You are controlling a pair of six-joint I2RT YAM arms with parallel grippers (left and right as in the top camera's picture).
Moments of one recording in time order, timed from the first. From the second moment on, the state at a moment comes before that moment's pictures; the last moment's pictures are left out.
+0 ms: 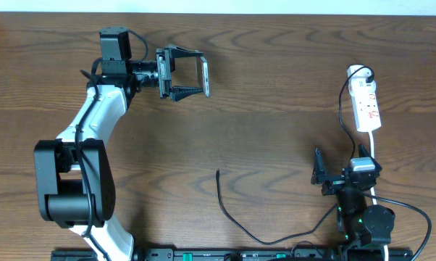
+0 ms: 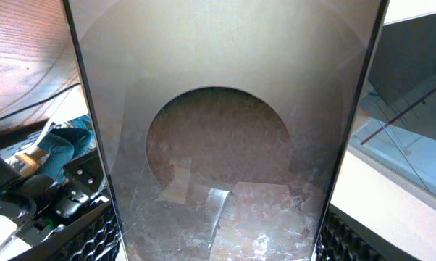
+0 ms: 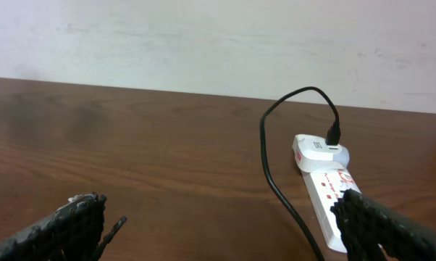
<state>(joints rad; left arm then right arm) -0.01 1.87 1.28 -0.02 1.43 -1.77 -0.01 0.01 0.01 -0.06 -0.11 -0.04</state>
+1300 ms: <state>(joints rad) -0.01 1.87 1.28 -0.02 1.43 -1.69 -0.01 0.01 0.01 -0.06 -0.11 -0.04</state>
